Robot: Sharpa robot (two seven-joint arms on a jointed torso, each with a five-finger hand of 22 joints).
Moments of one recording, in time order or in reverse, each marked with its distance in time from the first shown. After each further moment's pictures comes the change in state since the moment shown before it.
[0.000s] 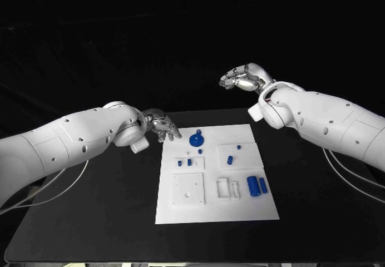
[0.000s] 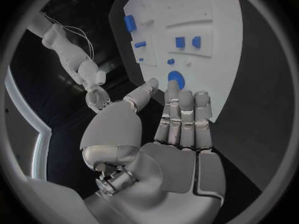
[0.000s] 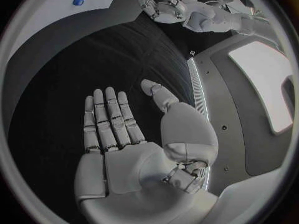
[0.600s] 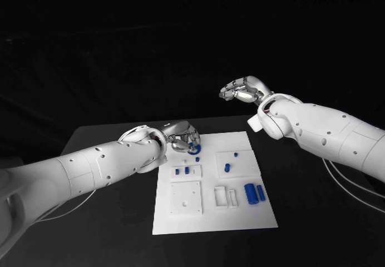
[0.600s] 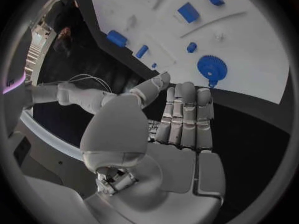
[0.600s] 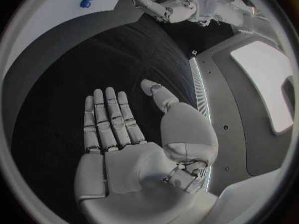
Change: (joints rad) left arm -0.070 0.117 -0.058 -0.018 -0.439 -0.353 0.377; left_hand 0.171 -0.077 -0.003 -0.005 0.017 0.032 0.011 -0.071 -0.172 -0.010 0.090 -0.389 -0.203 0.007 0.078 -0.185 -0.076 -0.023 -0.020 0.008 -0.077 -0.019; right arm -0.013 -0.019 0.000 0.009 0.000 -0.002 0.001; right_hand 0.000 0.000 0.000 0.000 0.000 0.000 0.000 0.000 0.000 0.003 0.003 0.000 0.000 0.000 0.000 0.004 -0.002 0.000 0.000 0.000 0.000 0.000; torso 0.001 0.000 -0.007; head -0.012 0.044
